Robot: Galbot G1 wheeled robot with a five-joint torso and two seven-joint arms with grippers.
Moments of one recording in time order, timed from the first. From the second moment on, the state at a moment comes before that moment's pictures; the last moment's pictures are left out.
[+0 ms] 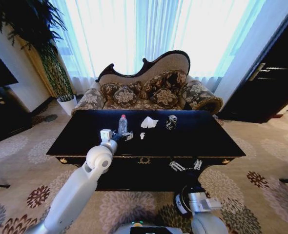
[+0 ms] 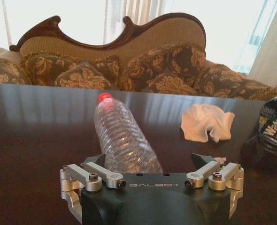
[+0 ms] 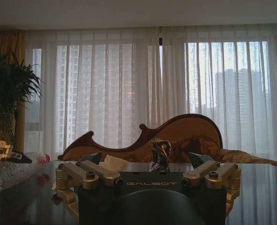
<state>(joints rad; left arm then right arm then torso) 0.86 -1.12 -0.10 -2.10 -0.90 0.70 -0.58 -1.79 1.42 0.49 2.28 0.08 0.27 0.06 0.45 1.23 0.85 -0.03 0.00</state>
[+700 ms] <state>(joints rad) 0.96 -1.12 -0.14 -2.13 -0.88 0.68 -0.55 -1.77 1.42 0.49 2.27 0.08 0.27 0.06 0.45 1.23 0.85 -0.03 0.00</state>
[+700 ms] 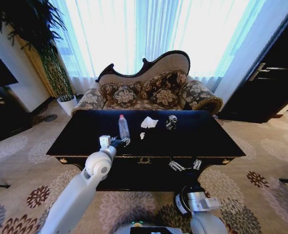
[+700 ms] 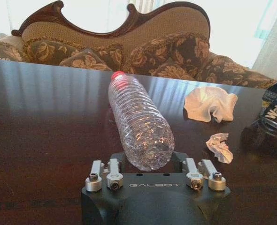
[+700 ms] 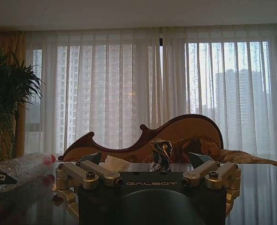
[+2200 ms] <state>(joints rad) 1.42 -0.86 -0.54 -2.36 -0.23 -0.04 0.32 -1.67 1.34 0.33 2.31 1.10 0.21 -0.19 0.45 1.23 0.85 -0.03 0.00</state>
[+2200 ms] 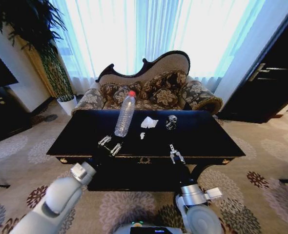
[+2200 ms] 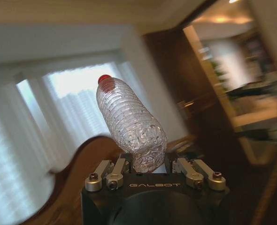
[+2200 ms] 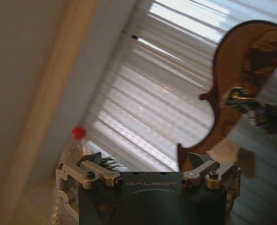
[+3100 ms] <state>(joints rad) 1.27 -0.55 -0.52 -2.24 -0.38 -0.20 0.67 -1.61 1.35 0.25 2.24 1.14 0.30 -0.48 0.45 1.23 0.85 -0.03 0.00</state>
